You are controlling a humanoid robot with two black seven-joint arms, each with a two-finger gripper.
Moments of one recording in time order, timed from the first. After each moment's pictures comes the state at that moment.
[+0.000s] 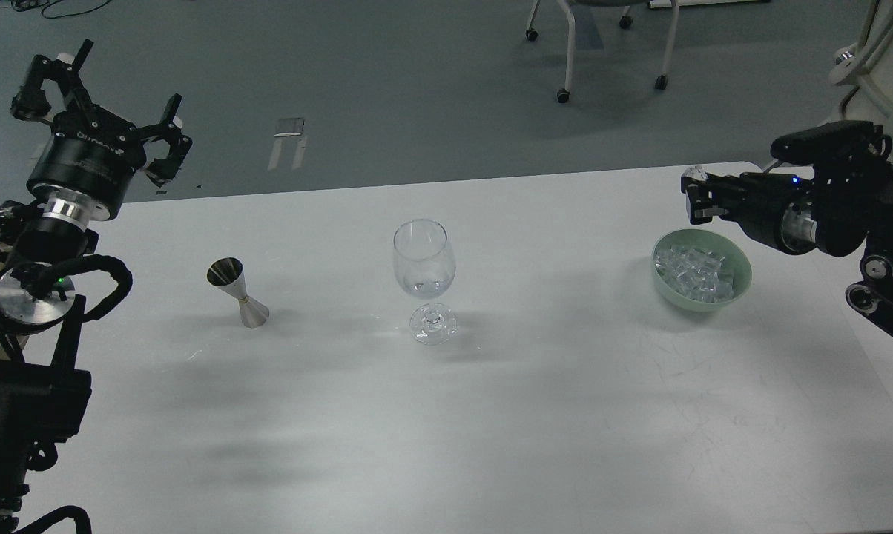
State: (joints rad) left arm -0.43 0.30 -1.62 -1.19 0.35 -0.26 0.08; right arm 0.69 -0.70 0.75 1.39 -1.87 0.31 -0.12
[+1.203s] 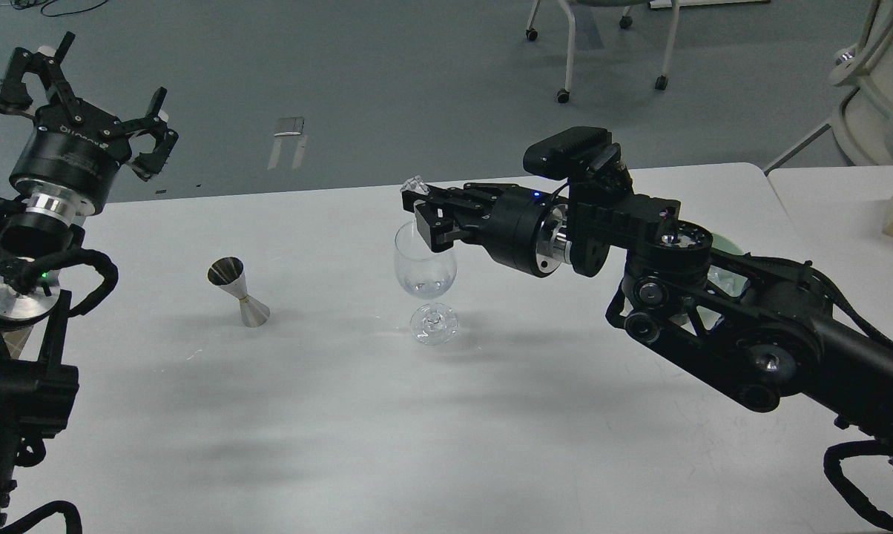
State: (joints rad) left arm -0.43 0.33 -1.63 -1.17 0.33 -0.27 0.09; right arm 0.78 -0.19 0.67 1.47 -1.87 0.32 -0.13
